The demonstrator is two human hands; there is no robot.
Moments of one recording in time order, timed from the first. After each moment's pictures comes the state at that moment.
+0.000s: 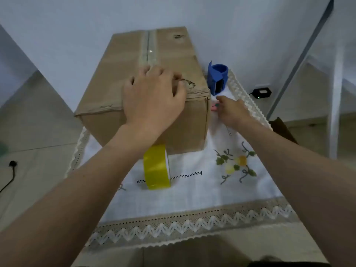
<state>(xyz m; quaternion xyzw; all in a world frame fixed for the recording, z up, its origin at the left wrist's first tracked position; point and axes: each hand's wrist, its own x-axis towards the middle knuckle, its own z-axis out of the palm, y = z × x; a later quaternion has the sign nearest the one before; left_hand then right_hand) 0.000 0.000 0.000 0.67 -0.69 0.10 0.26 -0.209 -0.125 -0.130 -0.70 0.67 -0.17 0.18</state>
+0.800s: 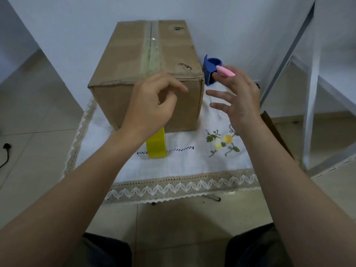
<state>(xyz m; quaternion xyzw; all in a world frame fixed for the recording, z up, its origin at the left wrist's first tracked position) 0.010 0.076 -0.019 0.46 -0.73 -0.06 0.50 -0.193 0.026 -0.031 -0.39 0.44 -0.61 0.53</state>
